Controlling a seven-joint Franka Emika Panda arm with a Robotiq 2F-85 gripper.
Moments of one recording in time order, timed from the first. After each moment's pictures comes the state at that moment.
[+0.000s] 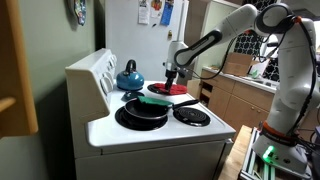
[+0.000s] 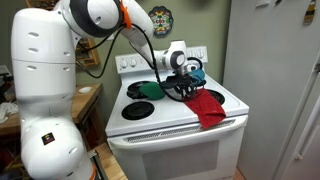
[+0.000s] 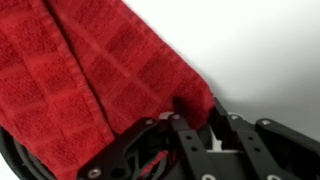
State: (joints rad) arm 0.10 0.28 0.06 -2.00 -0.14 2.38 -0.16
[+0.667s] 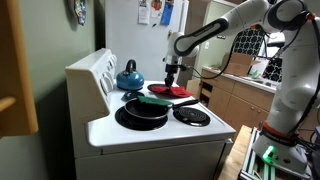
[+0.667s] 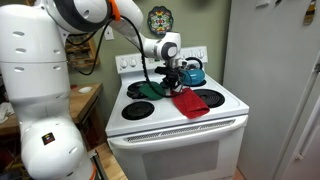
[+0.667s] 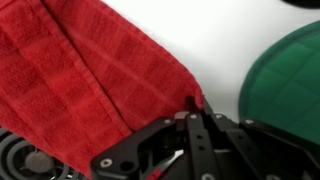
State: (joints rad) arm 0.10 0.19 0.14 -2.00 0.06 2.19 -0.14
